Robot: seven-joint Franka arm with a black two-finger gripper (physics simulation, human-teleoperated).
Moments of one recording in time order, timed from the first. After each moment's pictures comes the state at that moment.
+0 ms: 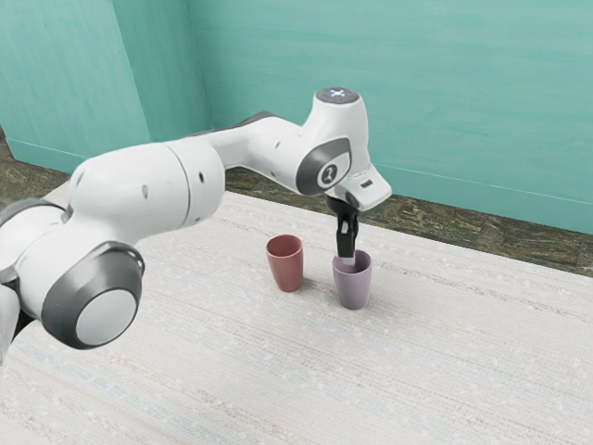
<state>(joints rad) -0.40 0.77 0.16 -1.14 -0.06 1.99 0.96</state>
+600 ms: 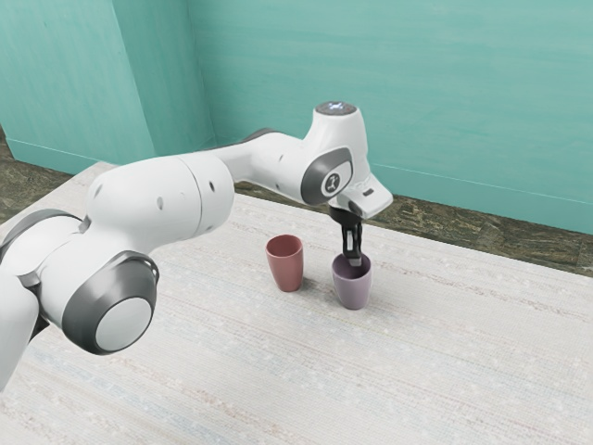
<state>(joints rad) -0.38 0.85 0.16 -1.08 -0.14 2.00 0.96</state>
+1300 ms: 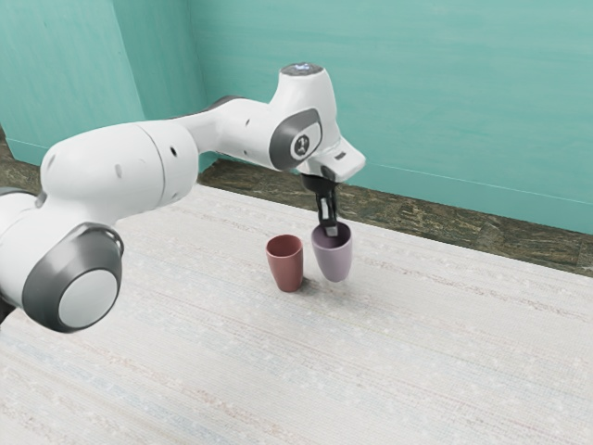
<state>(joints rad) -0.35 0.69 0.18 -1.18 -0.14 1.96 0.94</state>
